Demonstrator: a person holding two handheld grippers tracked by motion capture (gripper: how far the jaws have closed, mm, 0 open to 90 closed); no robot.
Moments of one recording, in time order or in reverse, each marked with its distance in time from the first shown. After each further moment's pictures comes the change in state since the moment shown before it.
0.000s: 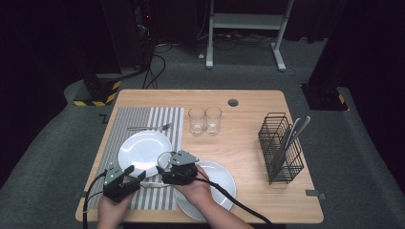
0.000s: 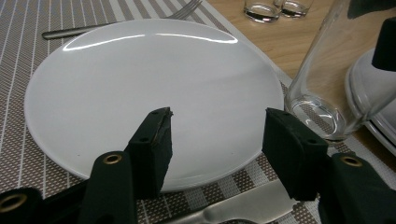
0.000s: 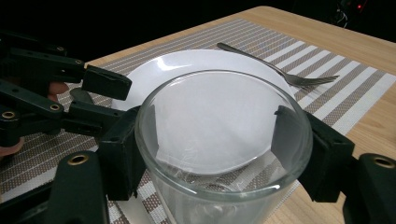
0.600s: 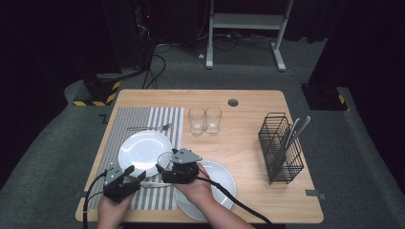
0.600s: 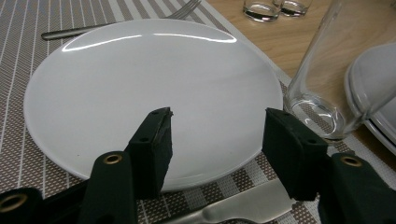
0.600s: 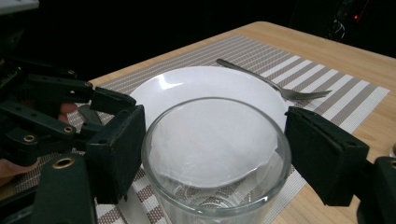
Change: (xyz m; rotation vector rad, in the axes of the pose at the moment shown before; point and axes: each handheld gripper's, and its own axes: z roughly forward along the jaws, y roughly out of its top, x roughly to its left) left arm -0.001 0.000 0.000 -0.002 0.001 0.003; right arm -0.001 0.010 -0.011 -0.051 0.002 0.015
